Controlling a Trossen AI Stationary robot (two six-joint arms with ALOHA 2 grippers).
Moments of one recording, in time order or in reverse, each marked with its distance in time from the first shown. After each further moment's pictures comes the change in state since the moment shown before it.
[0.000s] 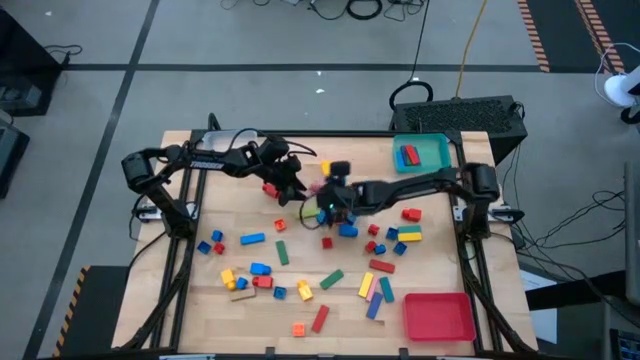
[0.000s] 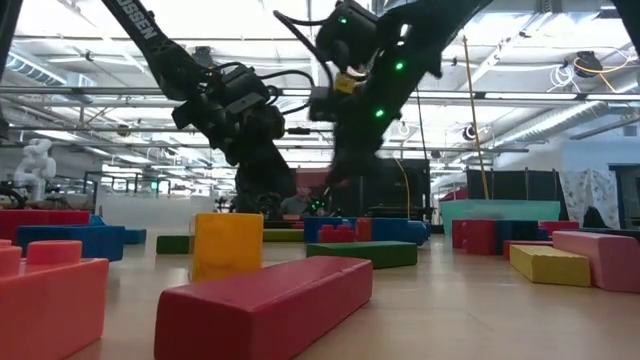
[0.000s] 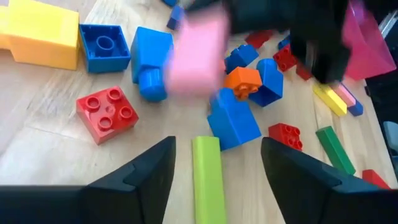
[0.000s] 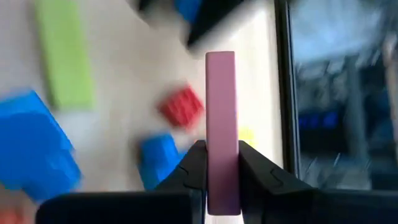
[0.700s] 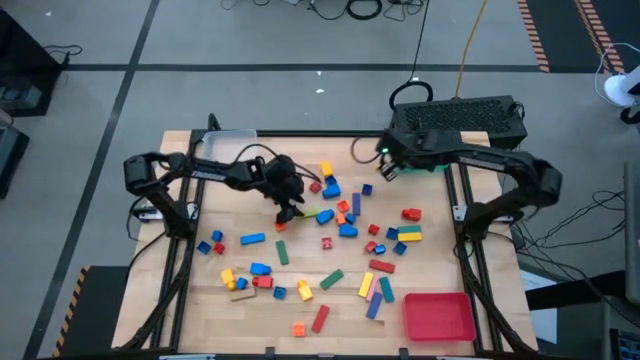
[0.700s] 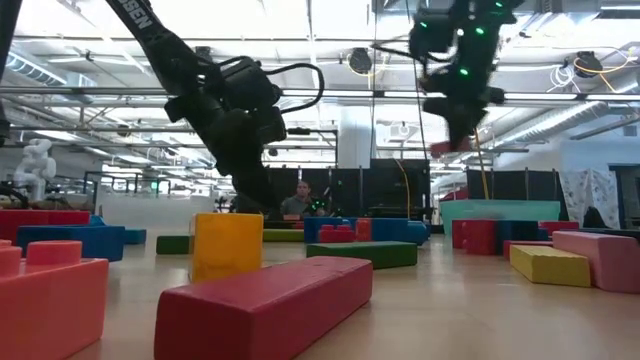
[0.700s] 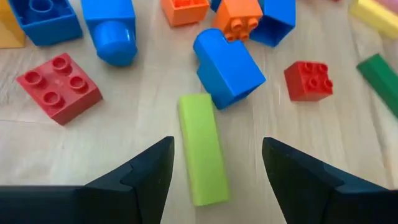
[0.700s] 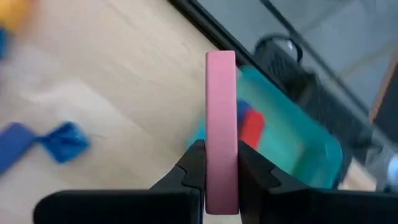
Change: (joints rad) left arm -0.167 0.000 -0.021 -0.079 -0.226 0.175; right arm -0.379 -0.480 -0.122 -0.667 -0.093 0.741
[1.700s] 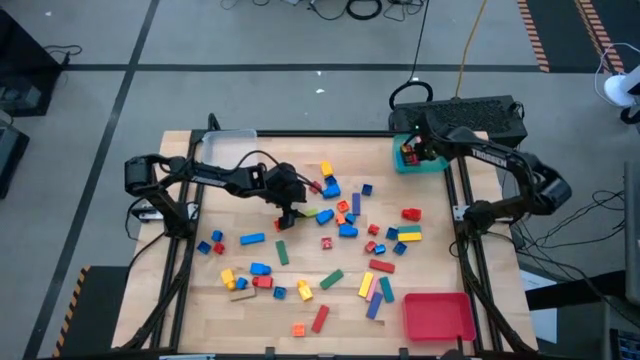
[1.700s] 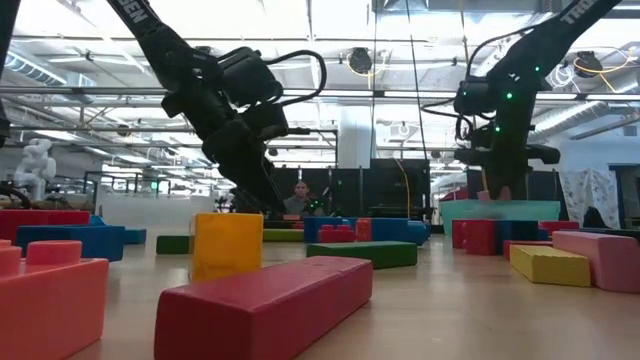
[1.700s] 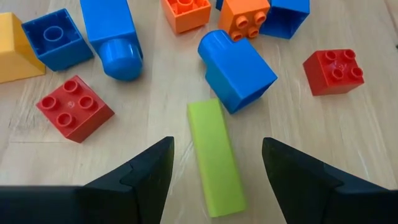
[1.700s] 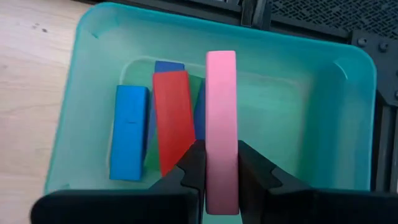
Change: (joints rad) left arm -0.069 0.000 -0.010 0.042 -0.153 0.074; right arm -0.484 -0.051 -0.329 0.364 -0.244 0.015
